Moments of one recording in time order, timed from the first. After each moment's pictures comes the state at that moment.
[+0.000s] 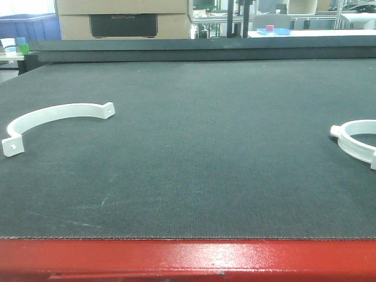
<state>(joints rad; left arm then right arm) 0.06 0.83 -0.53 -0.04 0.07 0.03 -0.02 0.77 -0.71 0.22 0.59 -0.13</state>
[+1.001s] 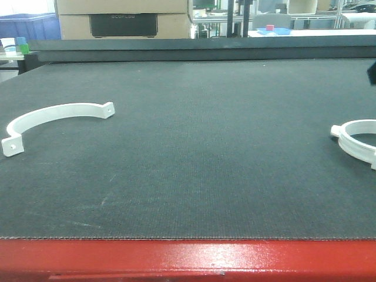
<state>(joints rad) 0.06 1.15 -0.69 -0.04 -0.01 0.03 -0.02 1.21 -0.72 0.22 0.37 -0.17</state>
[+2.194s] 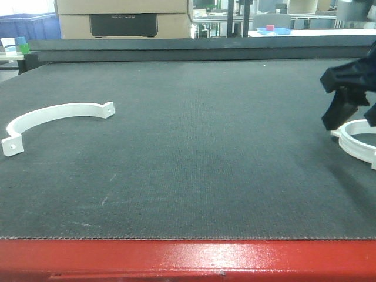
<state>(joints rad) 0.06 1.26 -0.69 -0.04 -0.06 0.03 0.06 1.49 -0.83 0.22 0.40 -0.17</state>
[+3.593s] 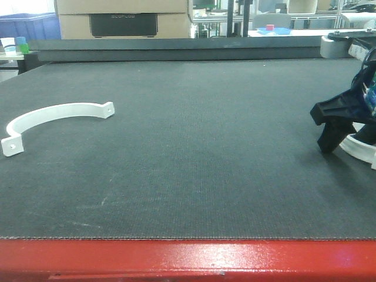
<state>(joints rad) 0.06 1.27 -0.69 -0.04 -0.13 0.03 0.06 1.63 -0.84 0.16 0.28 -0.17</state>
